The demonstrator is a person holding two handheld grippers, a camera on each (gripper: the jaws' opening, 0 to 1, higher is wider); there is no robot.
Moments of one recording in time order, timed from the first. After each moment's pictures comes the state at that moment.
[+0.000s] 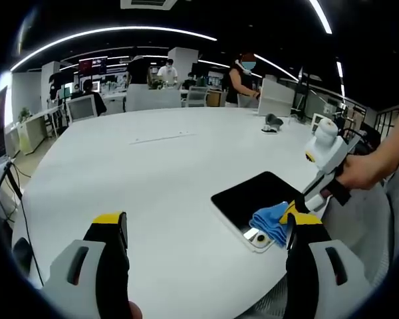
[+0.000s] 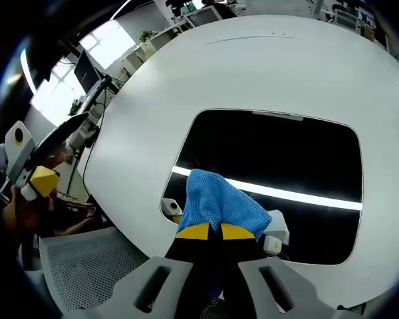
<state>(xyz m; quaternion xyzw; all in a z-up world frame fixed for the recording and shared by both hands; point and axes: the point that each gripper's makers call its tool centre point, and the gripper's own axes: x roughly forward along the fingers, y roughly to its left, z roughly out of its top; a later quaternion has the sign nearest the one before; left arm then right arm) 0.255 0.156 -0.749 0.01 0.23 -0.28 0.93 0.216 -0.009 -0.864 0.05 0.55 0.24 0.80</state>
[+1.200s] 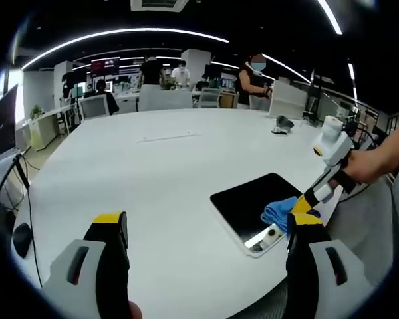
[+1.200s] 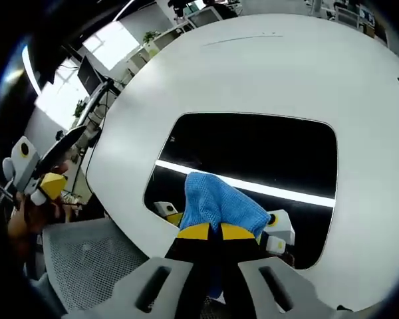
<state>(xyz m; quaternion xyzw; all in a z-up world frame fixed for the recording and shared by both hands) 0.248 0.138 -0.754 0.01 0.22 -0.23 0.95 0.221 -0.057 -0.864 0.06 0.55 0.26 0.79</state>
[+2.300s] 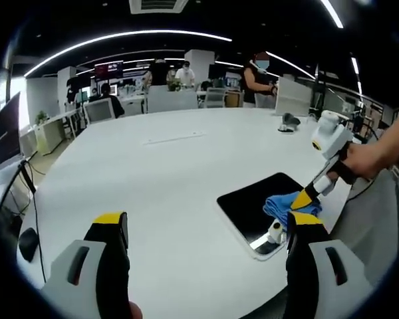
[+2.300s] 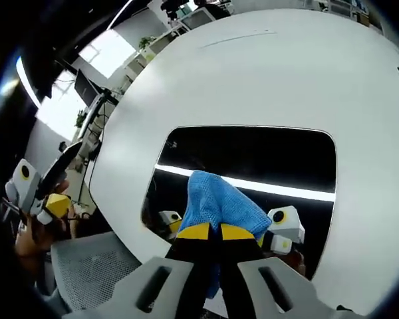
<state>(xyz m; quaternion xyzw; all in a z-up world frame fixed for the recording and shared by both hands) 0.255 0.140 -0.755 0.03 0.22 -0.21 0.95 0.250 -0.054 -0.865 0.09 0.55 0.26 0.79</state>
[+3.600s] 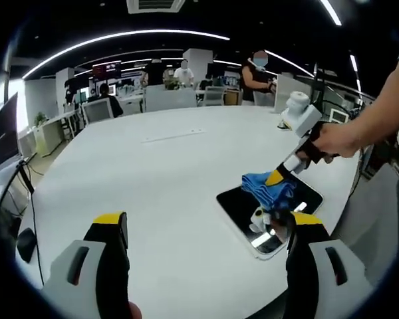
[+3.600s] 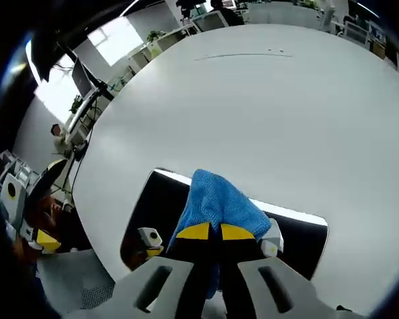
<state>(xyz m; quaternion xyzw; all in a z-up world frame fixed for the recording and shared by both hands) 0.259 0.141 -0.766 0.03 0.22 -0.21 0.95 0.332 -0.046 -0.864 0.02 0.52 0.26 0.81</state>
